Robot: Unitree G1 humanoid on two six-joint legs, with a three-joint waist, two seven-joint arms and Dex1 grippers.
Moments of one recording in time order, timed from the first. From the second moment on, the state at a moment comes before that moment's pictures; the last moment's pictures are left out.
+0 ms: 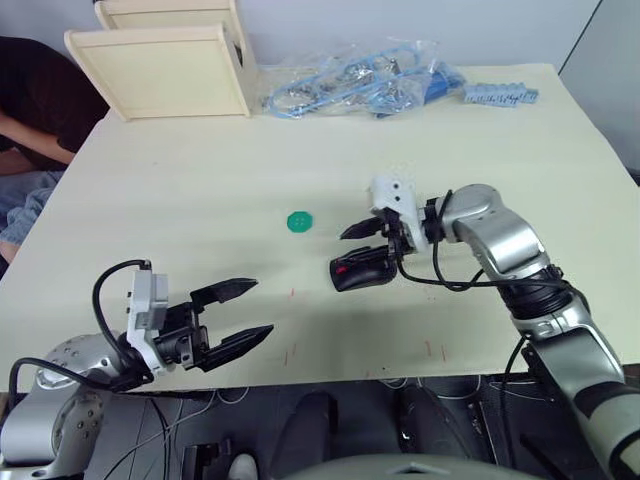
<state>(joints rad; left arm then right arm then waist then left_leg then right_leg) 0.25 0.73 0.38 -0.36 -0.77 0.33 -1.21 -0.72 -0.35 0.23 -0.01 0.24 0.61 1.20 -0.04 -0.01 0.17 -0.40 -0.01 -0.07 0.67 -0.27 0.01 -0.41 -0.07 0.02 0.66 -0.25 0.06</state>
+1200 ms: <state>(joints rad) 0.24 0.73 0.38 -0.33 -0.76 0.33 -1.22 -0.28 -0.15 0.13 0.19 0.31 0.10 0.86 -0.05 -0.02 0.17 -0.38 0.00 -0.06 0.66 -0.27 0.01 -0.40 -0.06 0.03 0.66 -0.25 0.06</state>
